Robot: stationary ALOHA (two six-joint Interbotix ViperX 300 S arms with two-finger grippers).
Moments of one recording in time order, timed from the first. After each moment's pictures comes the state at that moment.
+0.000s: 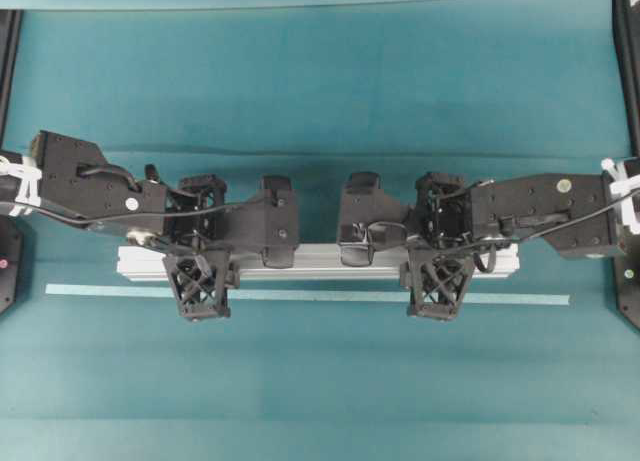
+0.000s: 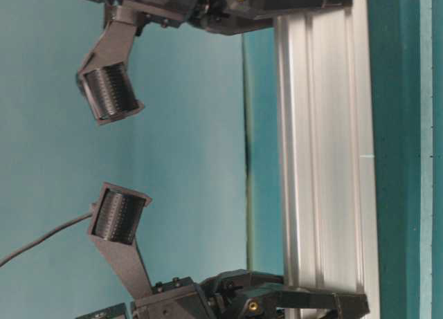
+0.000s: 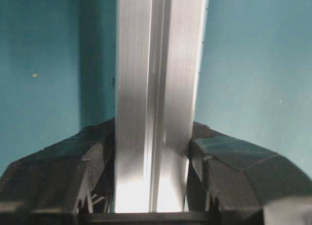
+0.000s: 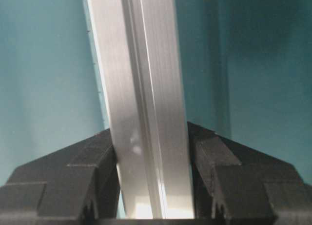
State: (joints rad) left arm 0.00 0.04 0.57 0.03 0.62 -0.08; right arm 0.00 0.03 0.56 -0.01 0.71 0.12
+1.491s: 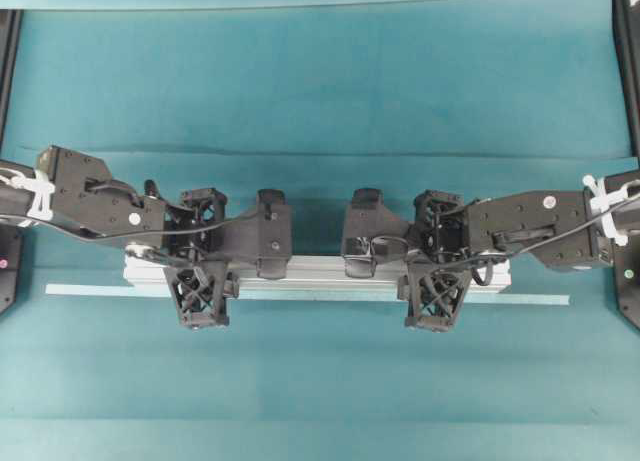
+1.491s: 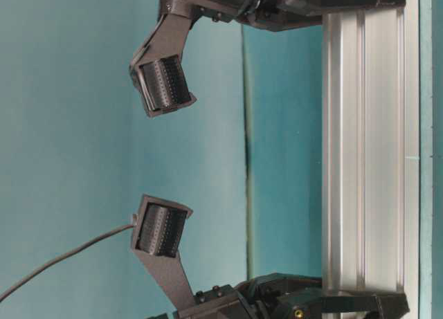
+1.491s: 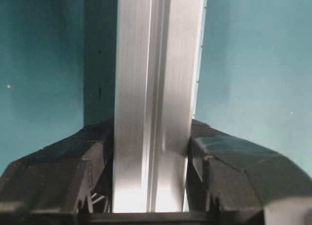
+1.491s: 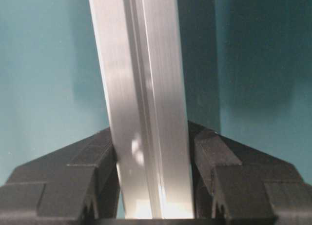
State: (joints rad) left arm 0.00 0.08 0.64 0.02 0.47 -0.08; right arm 0.01 0.09 0.63 0.02 0.57 0.13
